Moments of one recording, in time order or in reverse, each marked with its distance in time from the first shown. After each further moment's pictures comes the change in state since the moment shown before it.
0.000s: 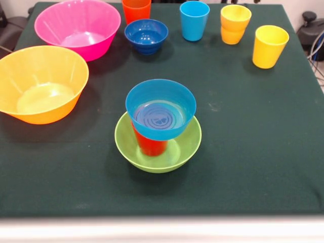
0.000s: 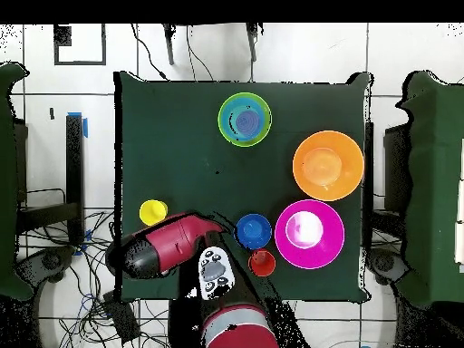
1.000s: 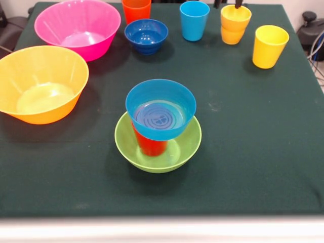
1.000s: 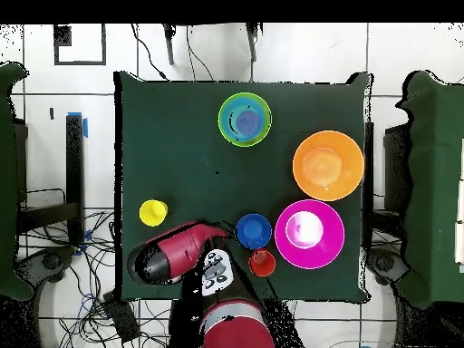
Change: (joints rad) arm 0.047 0.077 -0.101 -0.001 -0.047 -0.048 0.000
